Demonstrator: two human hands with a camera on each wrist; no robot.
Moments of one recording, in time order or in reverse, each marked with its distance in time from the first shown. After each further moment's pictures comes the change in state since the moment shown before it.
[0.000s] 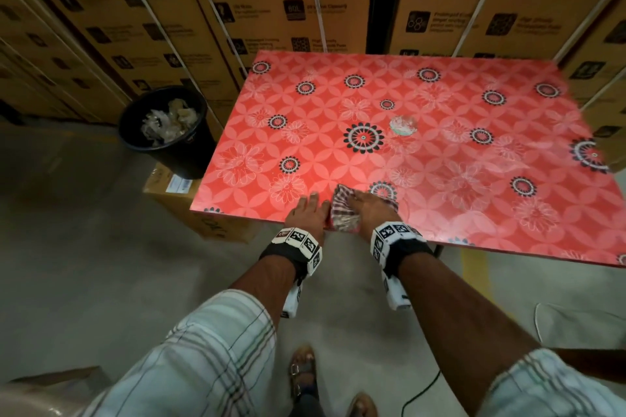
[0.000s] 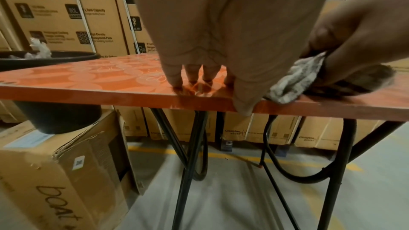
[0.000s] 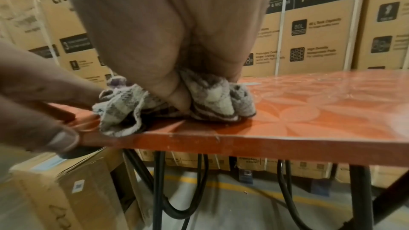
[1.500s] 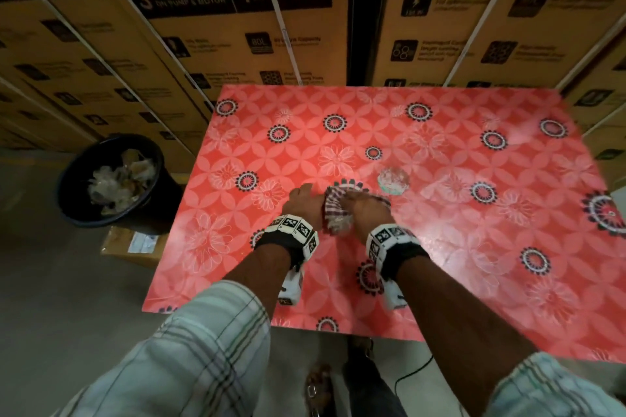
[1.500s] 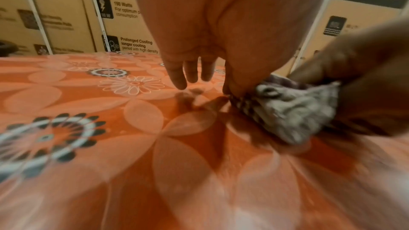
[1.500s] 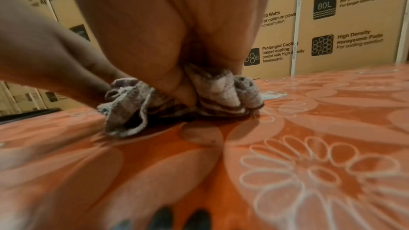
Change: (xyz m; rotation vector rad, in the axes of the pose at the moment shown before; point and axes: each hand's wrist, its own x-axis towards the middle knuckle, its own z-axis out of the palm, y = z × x) left_hand 0.161 0.008 -0.133 -0.142 0.098 0.034; right_hand 0.158 0.072 -0.065 0.038 -0.007 0.025
